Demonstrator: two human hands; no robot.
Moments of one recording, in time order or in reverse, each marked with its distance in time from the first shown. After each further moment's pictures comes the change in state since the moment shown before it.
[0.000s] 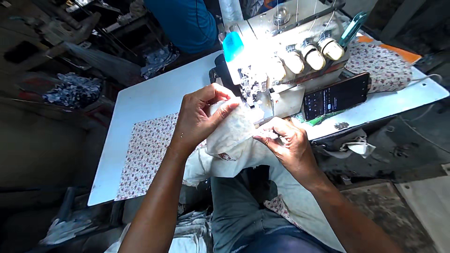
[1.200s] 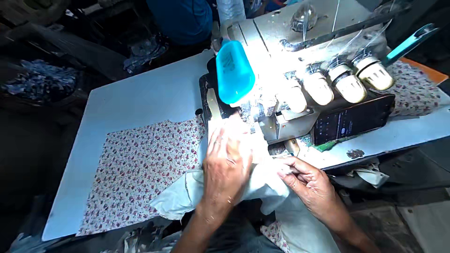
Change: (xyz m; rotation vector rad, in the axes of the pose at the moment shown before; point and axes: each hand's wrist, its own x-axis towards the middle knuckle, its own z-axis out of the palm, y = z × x) left_hand -0.032 -0.008 0.090 0.552 0.121 -0.301; right_hand -0.022 0.033 -0.015 0.457 -0.106 0.393
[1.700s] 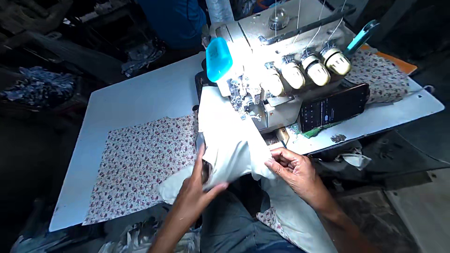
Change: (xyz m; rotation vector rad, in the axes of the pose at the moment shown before) left_hand -0.090 -0.044 -0.053 -0.234 -0.309 -0.317; right_hand -0.017 0.003 0.001 -0.074 -0.010 0.088
